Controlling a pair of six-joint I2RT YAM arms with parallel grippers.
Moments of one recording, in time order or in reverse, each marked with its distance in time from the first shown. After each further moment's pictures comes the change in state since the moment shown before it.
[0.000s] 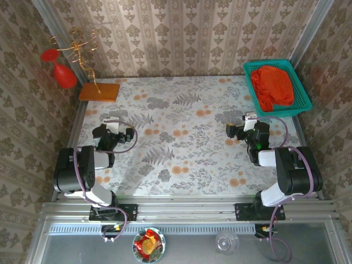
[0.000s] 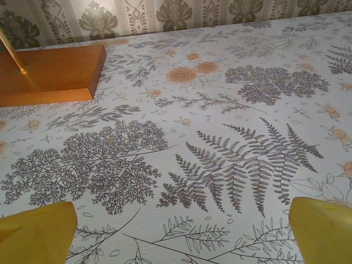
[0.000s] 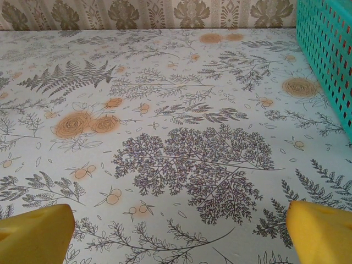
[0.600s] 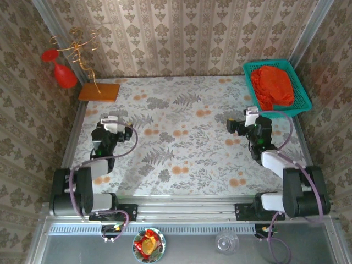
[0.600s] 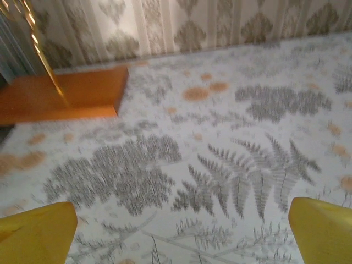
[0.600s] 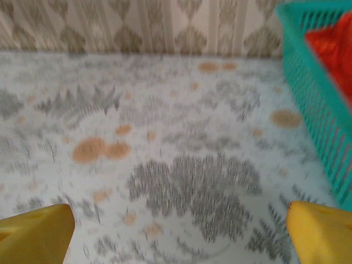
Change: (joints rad) left arm -0.082 -0.306 -0.012 -0.193 -0.178 0.000; right arm 0.039 -0.269 0.112 -0.341 0.070 0.002
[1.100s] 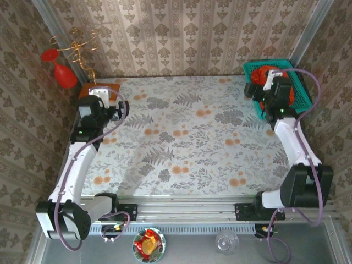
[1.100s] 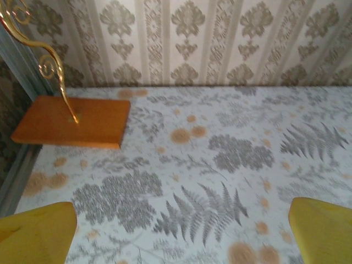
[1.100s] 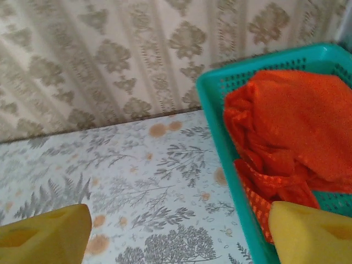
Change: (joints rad) left arm -0.056 -0.168 0.657 -1.036 -0.024 -0.166; right arm -0.135 0.166 0.685 -0.629 0.071 0.172
